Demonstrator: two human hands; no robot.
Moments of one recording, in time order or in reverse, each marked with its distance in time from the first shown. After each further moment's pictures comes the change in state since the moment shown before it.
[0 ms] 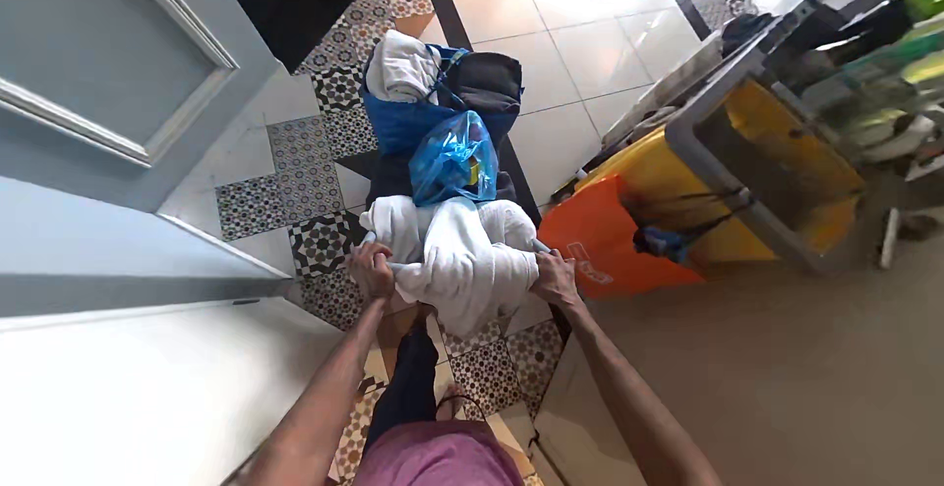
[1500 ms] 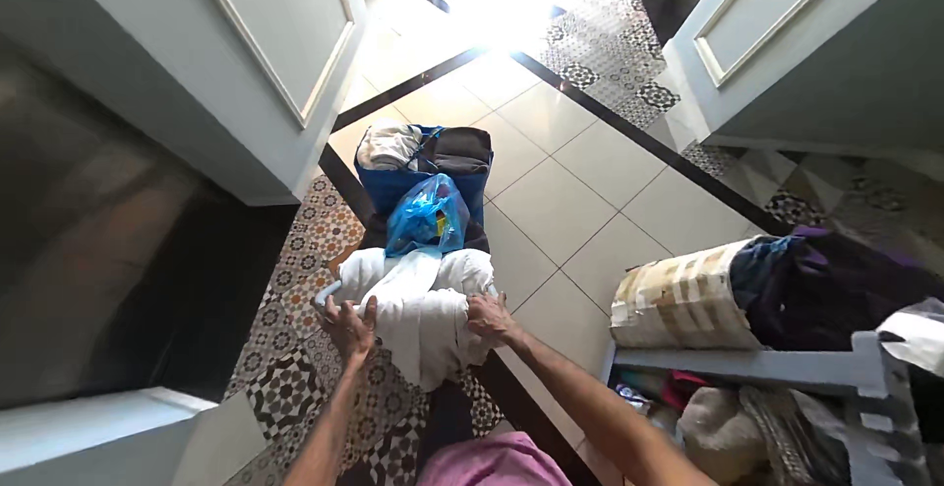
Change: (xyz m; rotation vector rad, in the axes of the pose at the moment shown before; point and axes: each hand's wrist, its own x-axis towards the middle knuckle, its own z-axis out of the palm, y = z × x) left_hand 1.021 0.378 0.393 0.250 -0.092 0.087; right_hand 0.956 0.056 -0.512 0.250 -0.186 -0.074
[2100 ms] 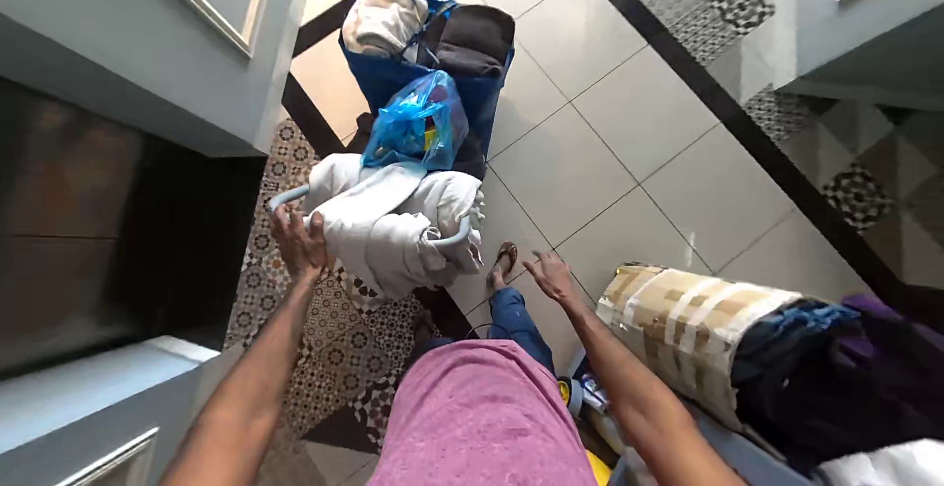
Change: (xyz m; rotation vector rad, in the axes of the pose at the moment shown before) left_hand 0.257 0.148 0.090 0.150 -0.104 0.101; right_hand 0.115 0.337 -0.133 0.268 0.129 0.332
